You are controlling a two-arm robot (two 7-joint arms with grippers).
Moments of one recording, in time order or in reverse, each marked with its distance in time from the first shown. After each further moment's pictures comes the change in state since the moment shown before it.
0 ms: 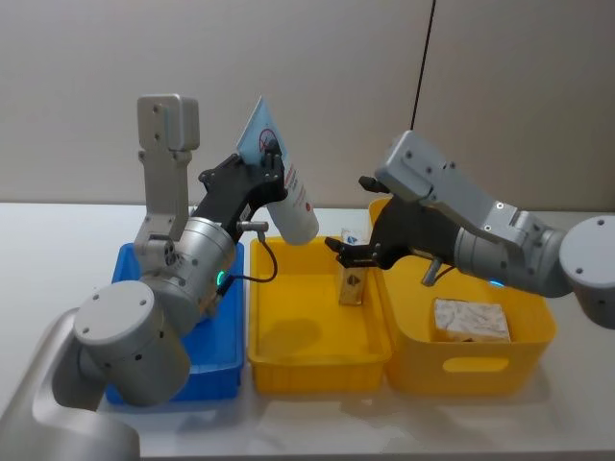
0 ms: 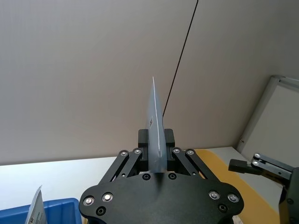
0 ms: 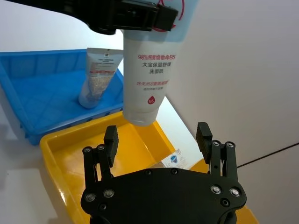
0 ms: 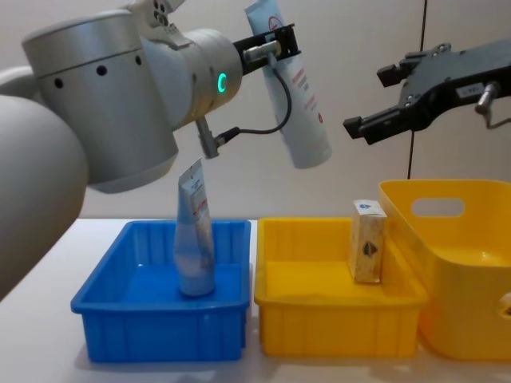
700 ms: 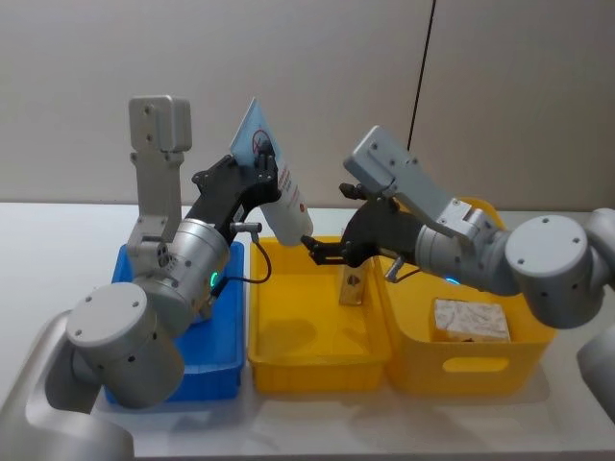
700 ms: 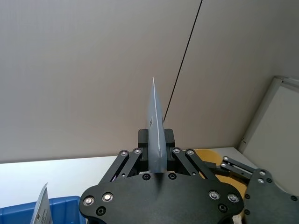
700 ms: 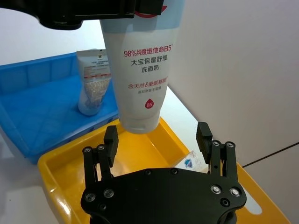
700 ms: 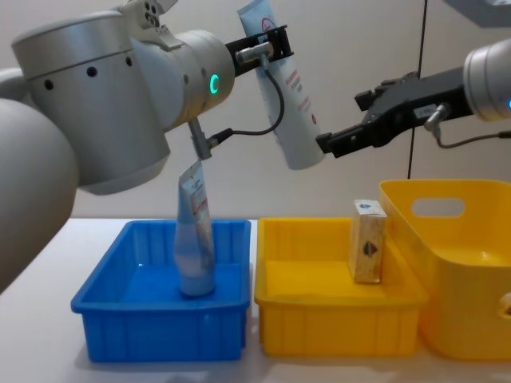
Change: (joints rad) left arm 0.007 0.004 -0.011 -0.009 -0.001 0.005 -0.001; right arm 0.041 -0.125 -0.011 0.135 0.000 0.058 -0.053
